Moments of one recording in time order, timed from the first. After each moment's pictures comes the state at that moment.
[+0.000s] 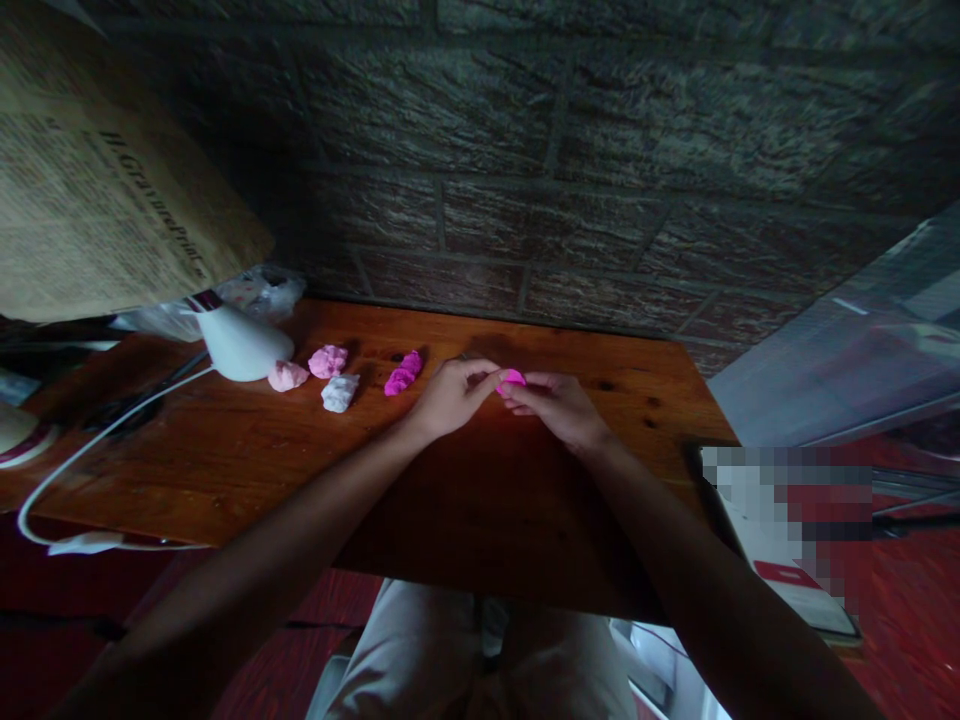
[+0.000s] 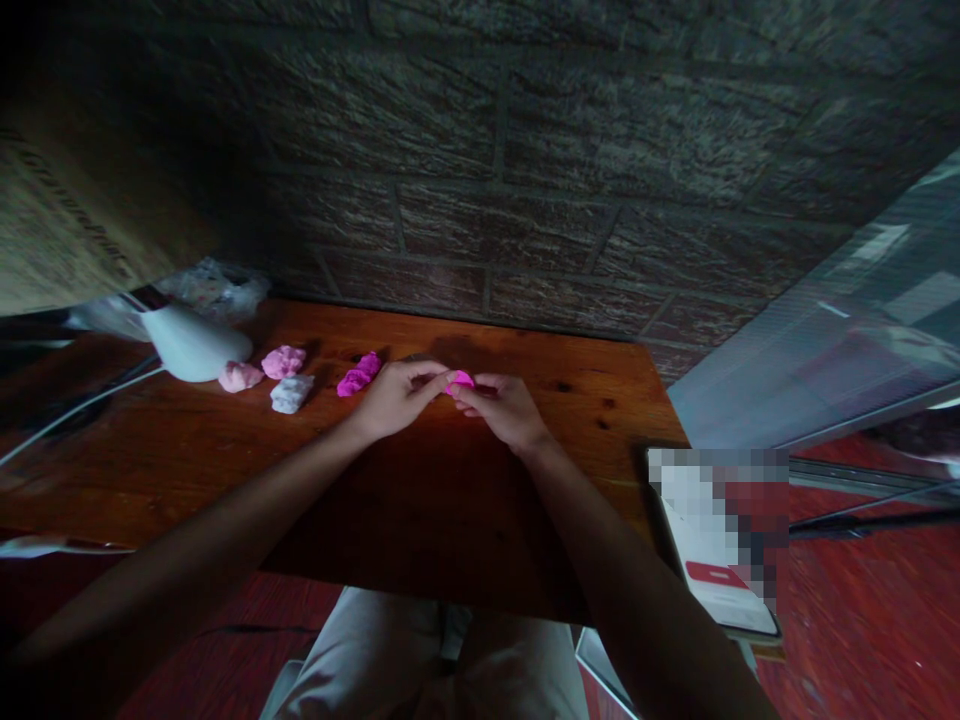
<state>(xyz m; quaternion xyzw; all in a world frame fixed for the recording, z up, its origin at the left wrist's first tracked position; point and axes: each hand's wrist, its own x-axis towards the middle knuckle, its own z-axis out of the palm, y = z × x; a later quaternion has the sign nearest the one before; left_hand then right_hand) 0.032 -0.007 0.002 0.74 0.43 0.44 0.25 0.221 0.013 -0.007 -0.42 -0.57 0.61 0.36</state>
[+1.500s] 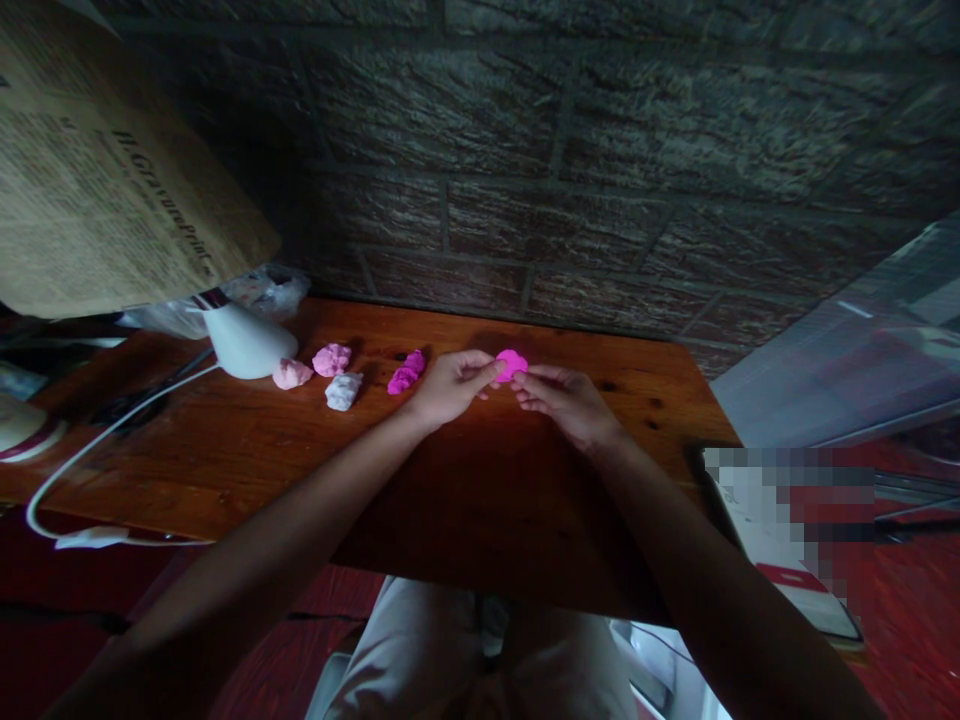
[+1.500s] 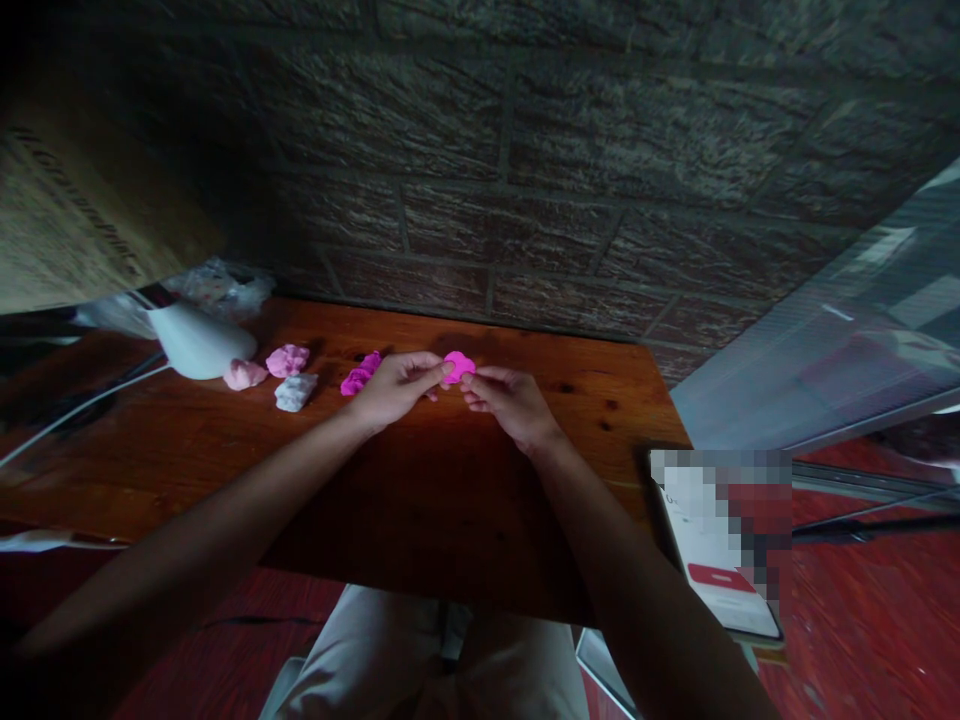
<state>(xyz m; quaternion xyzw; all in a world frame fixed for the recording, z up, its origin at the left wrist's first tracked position) 0.029 0.000 0.000 0.60 0.44 0.48 0.47 0.225 0.015 0.002 -0.40 -0.52 0.65 0.39</state>
